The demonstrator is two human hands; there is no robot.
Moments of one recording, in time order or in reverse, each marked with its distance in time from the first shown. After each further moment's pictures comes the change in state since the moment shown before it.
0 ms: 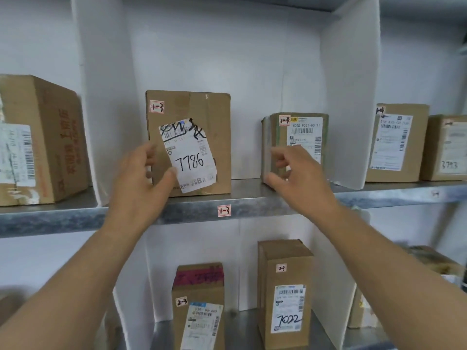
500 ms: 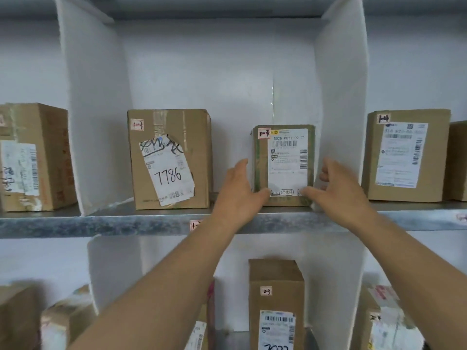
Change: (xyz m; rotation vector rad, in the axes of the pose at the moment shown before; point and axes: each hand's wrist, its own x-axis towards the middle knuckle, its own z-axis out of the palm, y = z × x) left_hand -0.003 0.090 0.168 0.049 -0.360 -0.100; right_hand 0.019 0.111 -0.049 0.131 -0.152 0.248
